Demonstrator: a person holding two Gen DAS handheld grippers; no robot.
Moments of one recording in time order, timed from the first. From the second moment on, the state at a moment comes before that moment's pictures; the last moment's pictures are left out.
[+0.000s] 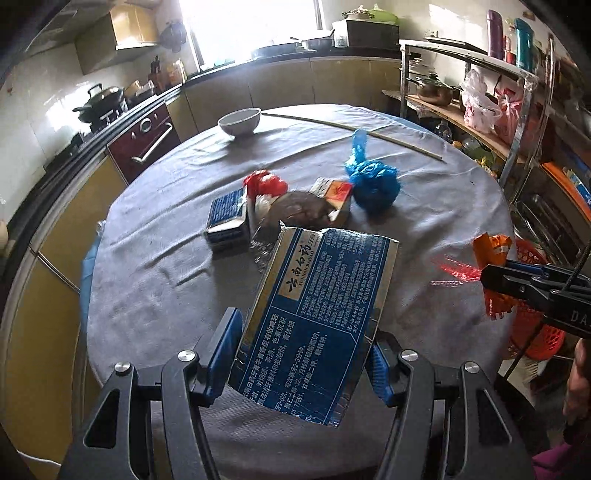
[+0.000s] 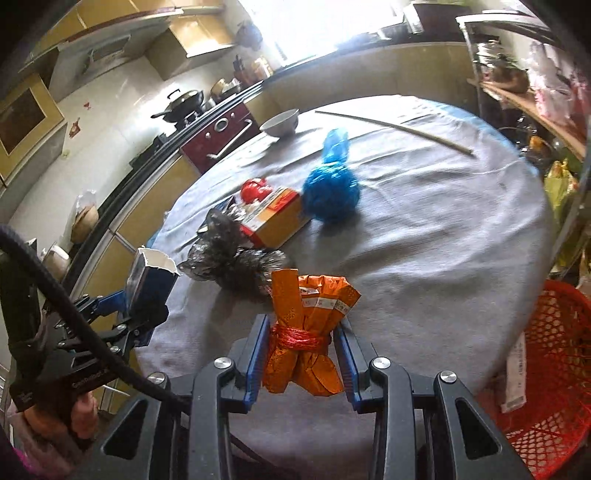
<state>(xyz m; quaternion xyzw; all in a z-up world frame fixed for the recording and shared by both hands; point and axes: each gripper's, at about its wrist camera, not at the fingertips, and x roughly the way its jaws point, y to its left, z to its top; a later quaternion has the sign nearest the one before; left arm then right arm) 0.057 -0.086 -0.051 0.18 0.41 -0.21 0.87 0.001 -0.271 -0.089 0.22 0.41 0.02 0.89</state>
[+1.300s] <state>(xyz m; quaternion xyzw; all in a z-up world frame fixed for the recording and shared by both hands) -0.002 -0.276 -0.055 0.32 0.37 -0.29 0.82 -0.088 -0.421 -0.109 0.30 0.35 -0.11 0.88</state>
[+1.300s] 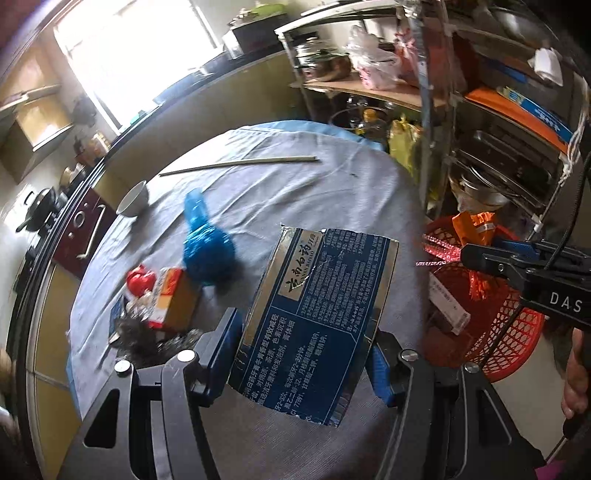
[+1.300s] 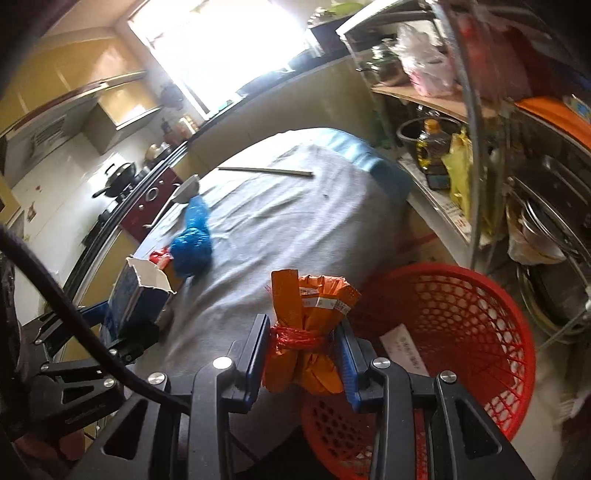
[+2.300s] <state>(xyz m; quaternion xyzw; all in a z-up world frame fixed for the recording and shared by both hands) -0.042 -0.362 -0.084 0.35 0.37 -0.43 0.75 -0.140 -0.504 -0.145 0.39 0.36 -0.19 0.83</state>
